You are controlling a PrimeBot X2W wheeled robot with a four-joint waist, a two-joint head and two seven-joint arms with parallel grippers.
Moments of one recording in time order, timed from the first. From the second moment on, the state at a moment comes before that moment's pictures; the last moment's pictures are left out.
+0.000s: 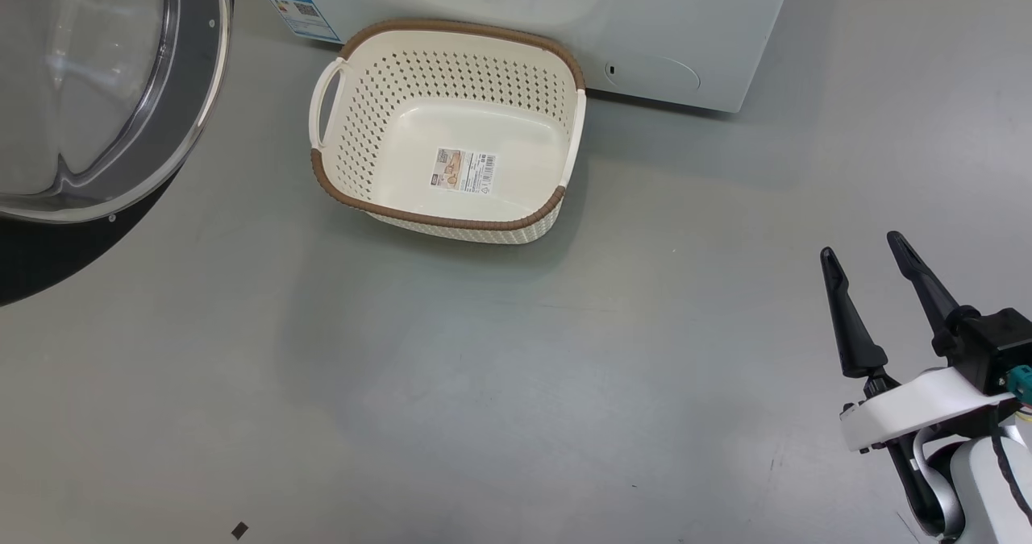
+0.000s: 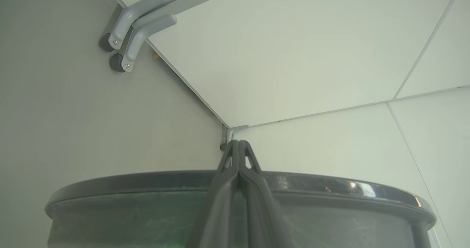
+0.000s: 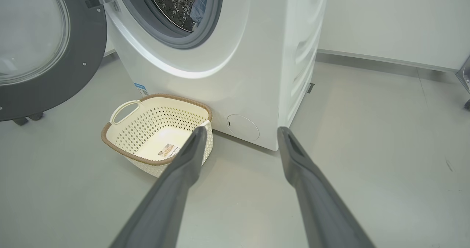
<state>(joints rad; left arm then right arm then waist) -0.67 0.32 0.79 0.67 -1.40 -0.04 0.09 -0.08 -0.25 0.16 0.05 0.24 0.12 -0.18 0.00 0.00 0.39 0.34</state>
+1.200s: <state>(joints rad) -0.65 0.36 0.70 0.70 -1.47 -0.10 0.43 -0.07 -0.26 0.17 0.05 0.25 0.12 -0.17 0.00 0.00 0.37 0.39</state>
